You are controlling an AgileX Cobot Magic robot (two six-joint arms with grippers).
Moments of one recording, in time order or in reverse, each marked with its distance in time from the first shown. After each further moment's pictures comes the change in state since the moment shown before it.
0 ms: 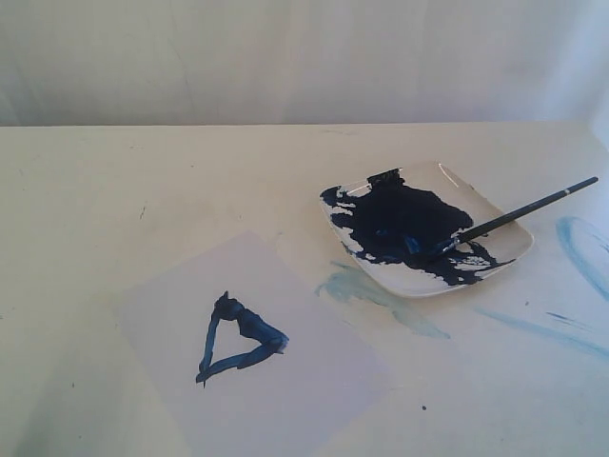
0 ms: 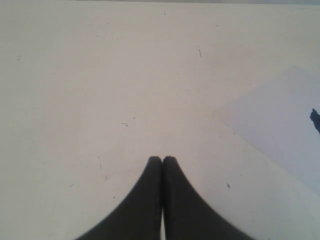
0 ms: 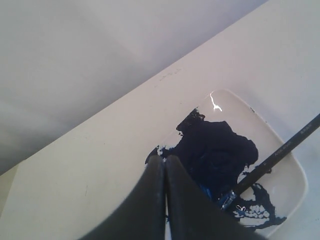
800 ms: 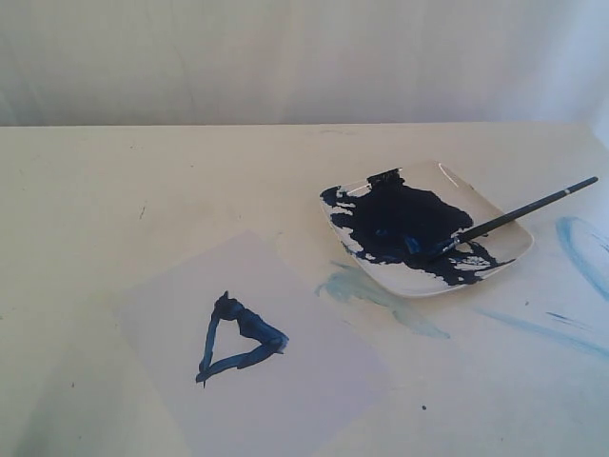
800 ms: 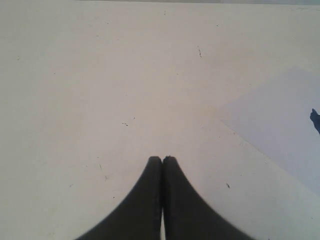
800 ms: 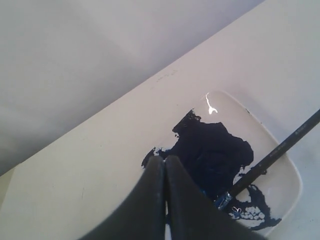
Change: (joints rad) left arm 0.000 0.000 0.000 0.000 0.000 -0.002; right arm 0.000 0.001 0.002 0.000 -0.014 -0.002
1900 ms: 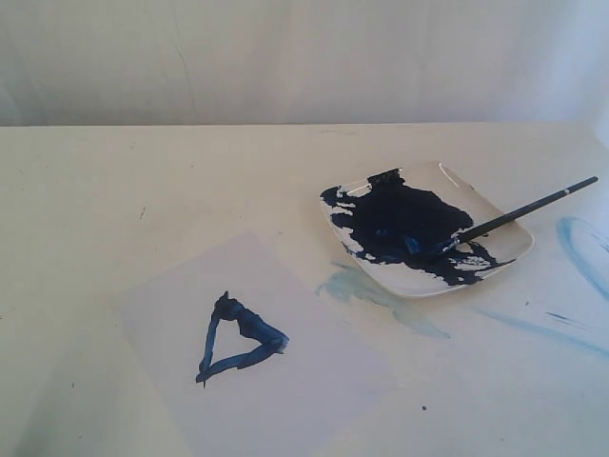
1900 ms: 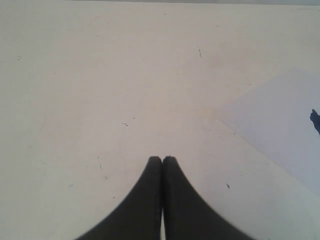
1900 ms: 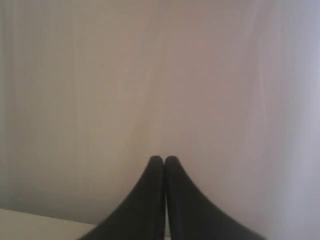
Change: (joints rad) left arm 0.000 0.000 0.000 0.000 0.000 0.000; right arm 0.393 -1.418 0.408 -0.397 -0.495 0.075
